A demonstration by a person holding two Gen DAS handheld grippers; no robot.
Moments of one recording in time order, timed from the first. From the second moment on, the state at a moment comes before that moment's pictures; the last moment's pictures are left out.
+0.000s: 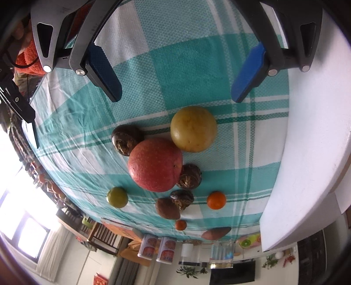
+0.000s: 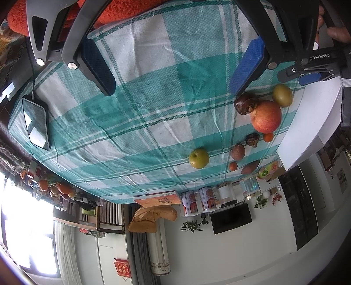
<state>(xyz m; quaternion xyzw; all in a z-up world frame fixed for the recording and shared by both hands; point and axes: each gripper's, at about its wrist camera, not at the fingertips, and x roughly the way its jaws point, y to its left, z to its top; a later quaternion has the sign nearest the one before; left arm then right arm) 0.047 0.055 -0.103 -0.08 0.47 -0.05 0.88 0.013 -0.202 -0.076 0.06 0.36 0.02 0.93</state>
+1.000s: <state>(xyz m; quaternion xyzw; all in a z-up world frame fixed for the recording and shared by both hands) 0.075 0.056 -0.115 0.00 0.45 -0.03 0.89 0.018 -0.205 -0.079 0.06 0.37 0.03 0.93</state>
